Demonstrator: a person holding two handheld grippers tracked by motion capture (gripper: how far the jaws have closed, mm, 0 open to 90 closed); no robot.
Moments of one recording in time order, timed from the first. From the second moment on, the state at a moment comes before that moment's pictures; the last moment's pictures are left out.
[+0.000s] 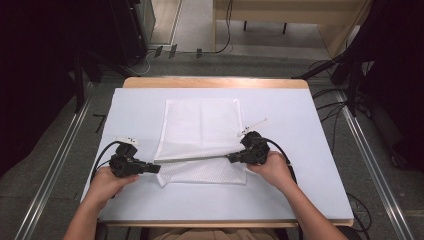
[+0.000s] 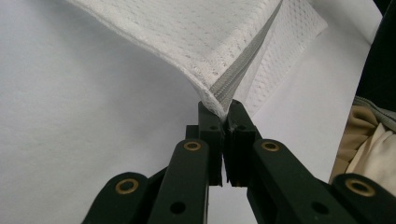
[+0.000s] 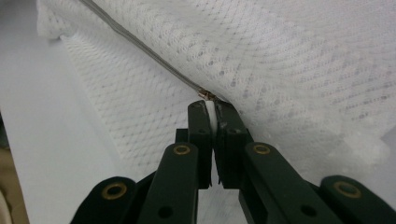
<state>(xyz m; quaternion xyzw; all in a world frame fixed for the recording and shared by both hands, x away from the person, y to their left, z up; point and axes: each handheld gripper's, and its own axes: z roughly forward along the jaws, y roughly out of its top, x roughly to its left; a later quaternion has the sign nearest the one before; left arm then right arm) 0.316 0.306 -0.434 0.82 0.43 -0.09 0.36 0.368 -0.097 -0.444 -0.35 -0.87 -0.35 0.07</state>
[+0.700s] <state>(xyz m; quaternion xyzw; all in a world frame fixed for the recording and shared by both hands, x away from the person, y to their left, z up) 0.316 0.309 -0.434 0.82 0.43 -0.10 0.36 0.362 -0.119 -0.441 -0.36 -0.87 -0.34 0.06</state>
